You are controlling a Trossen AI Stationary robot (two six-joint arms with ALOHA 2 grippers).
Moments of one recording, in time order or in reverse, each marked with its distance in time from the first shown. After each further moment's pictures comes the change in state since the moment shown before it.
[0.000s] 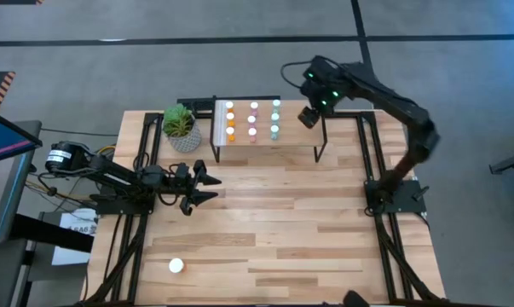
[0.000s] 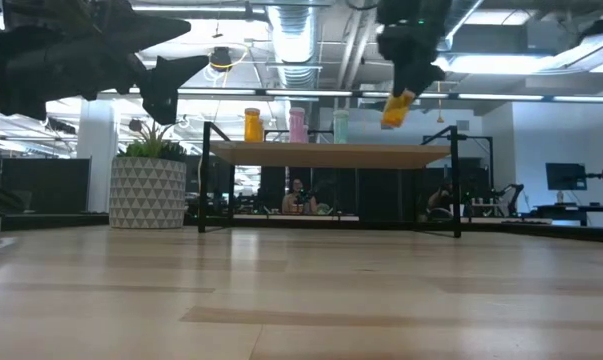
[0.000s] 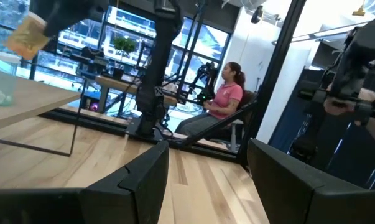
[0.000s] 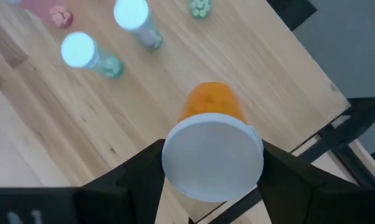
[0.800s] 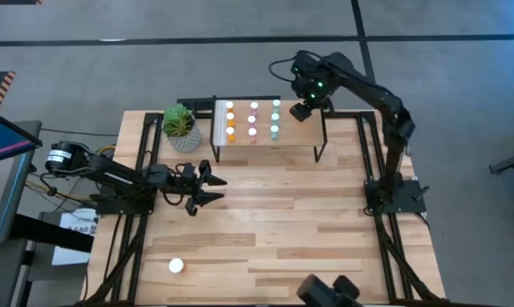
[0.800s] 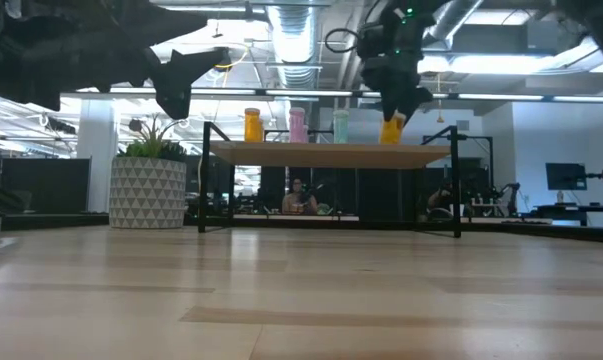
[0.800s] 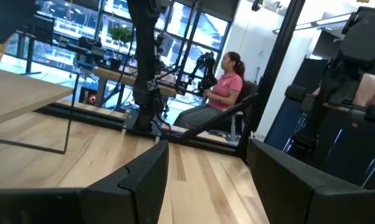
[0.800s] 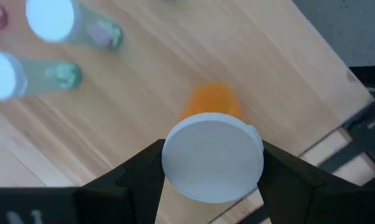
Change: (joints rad) left arm -0.003 0.000 0.088 -0.132 0.015 0.008; right arm -0.071 0.290 0.270 -0.212 -0.046 0.012
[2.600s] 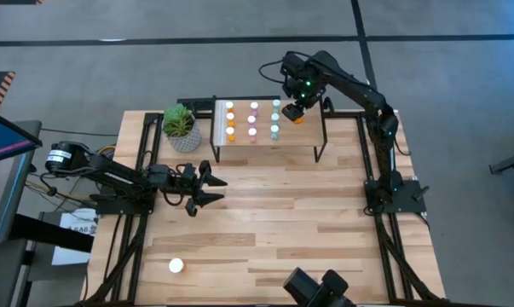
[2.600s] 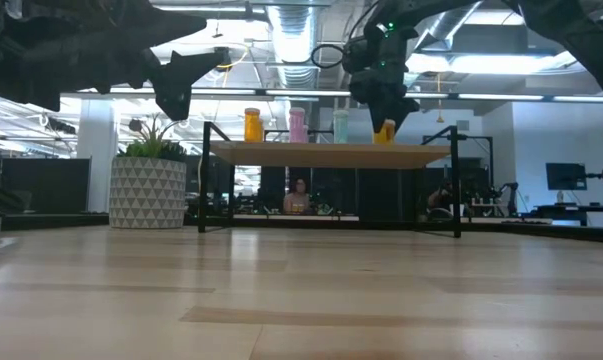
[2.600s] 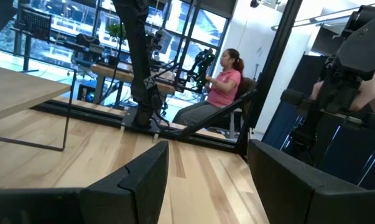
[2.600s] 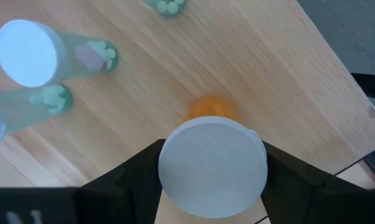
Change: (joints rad) left arm 0.000 0.000 -0.001 -0.011 0.011 0.005; right arm 0.009 0.152 0.155 -0.085 0.018 -0.027
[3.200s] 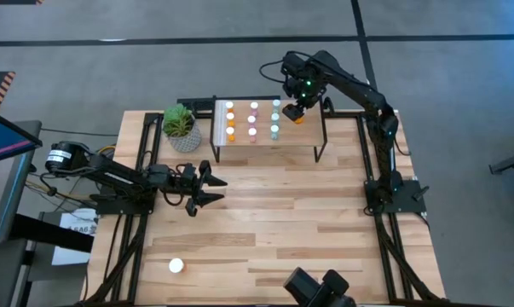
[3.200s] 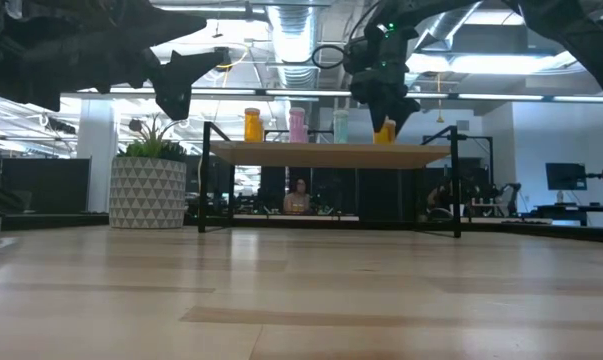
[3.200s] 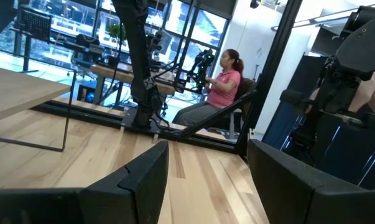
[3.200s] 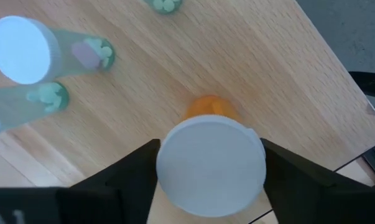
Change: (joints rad) left arm 0.000 0.000 0.000 0.003 0.000 -0.001; right arm -0.001 0.000 0.000 -0.003 0.000 -0.004
